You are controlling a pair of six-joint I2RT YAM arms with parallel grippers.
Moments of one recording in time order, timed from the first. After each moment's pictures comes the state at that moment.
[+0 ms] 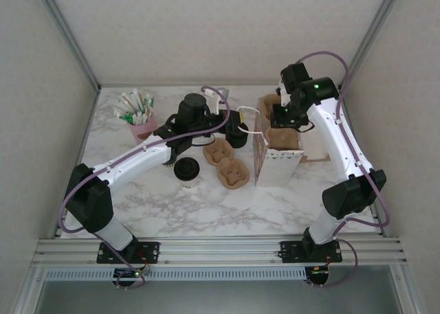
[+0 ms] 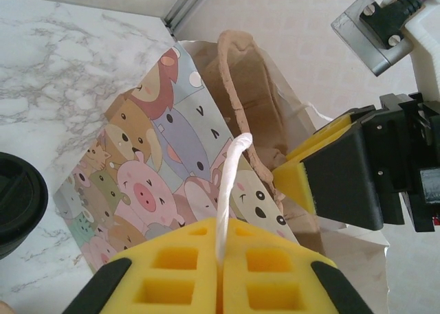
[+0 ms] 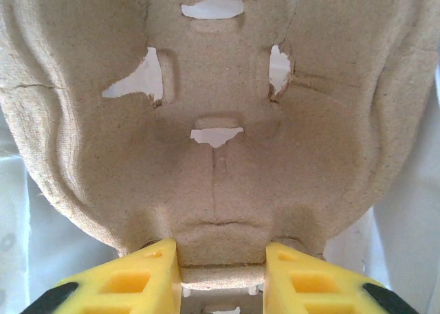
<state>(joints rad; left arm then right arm) -0.65 1.60 1.30 0.02 0.36 -0.66 0.35 1.68 1.91 -1.43 -0.01 0.22</state>
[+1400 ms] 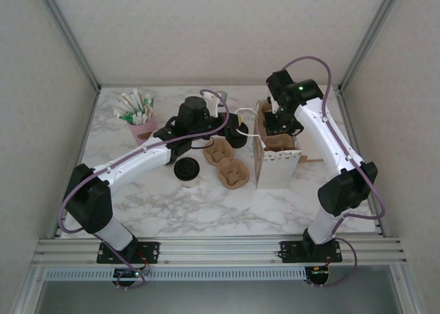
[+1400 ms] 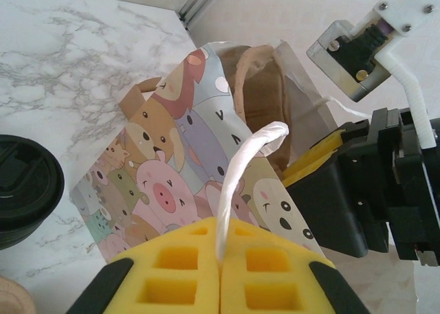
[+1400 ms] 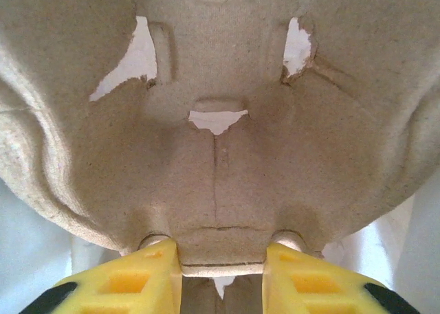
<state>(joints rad) -0.65 1.59 1.26 0.02 0.33 -0.66 0.42 1.73 1.87 -1.45 0.09 0.21</state>
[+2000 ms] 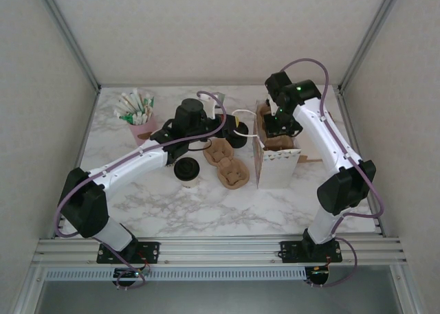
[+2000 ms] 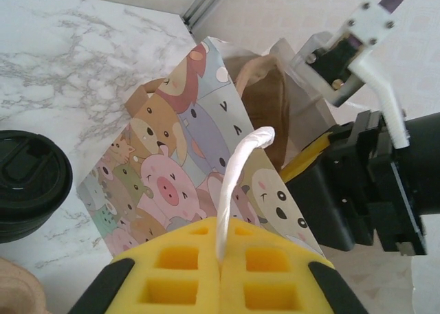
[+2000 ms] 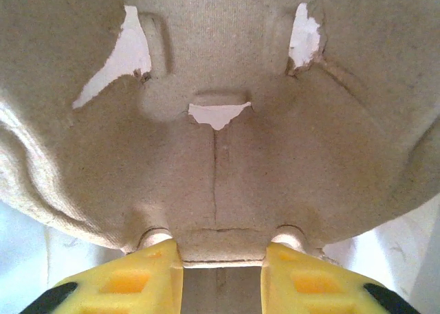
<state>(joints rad) -0.65 1.55 1.22 0.02 0.31 -0.66 0.42 1.74 1.87 -1.47 0.08 0.19</state>
